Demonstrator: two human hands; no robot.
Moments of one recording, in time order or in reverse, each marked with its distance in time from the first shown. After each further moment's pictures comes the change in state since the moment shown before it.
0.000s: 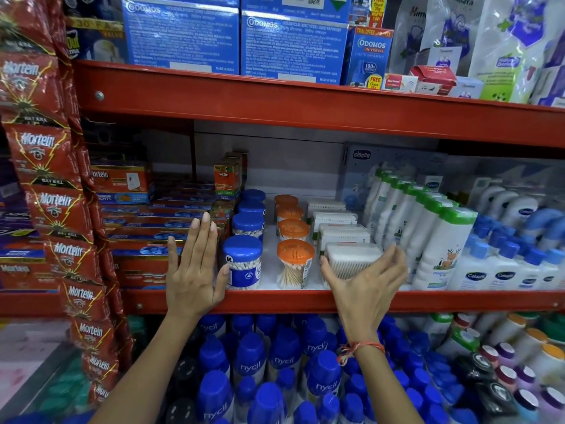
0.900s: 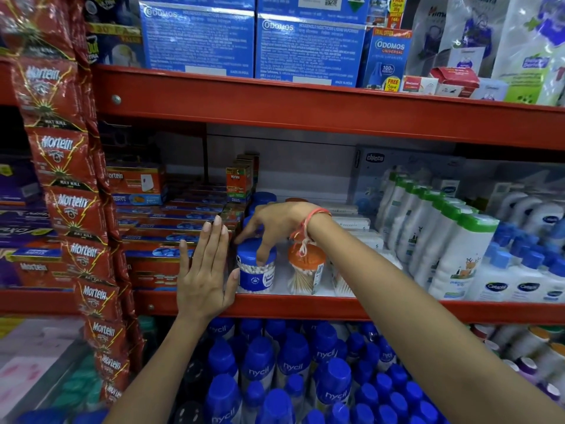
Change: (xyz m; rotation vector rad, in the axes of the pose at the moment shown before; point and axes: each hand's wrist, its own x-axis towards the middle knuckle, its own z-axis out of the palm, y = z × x) left_hand 0.001 0.000 0.000 -0.015 -0.010 0.003; right_hand 0.059 -0.174 -0.010 0.040 -1.411 -0.550
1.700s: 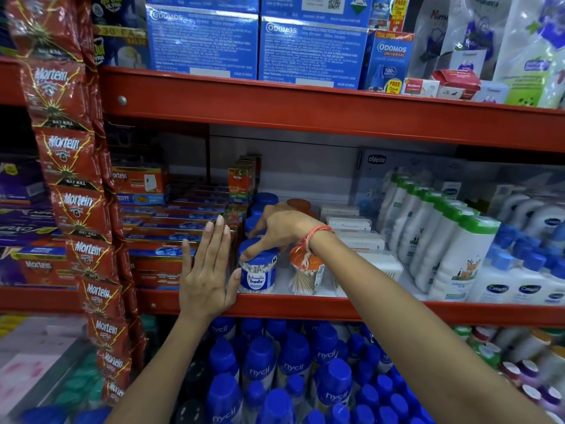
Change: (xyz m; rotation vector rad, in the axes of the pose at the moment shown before) left_hand -0.001 0.001 -0.001 0.011 -0.020 -0.016; right_hand 0.010 0.008 0.016 -0.335 0.148 0.041
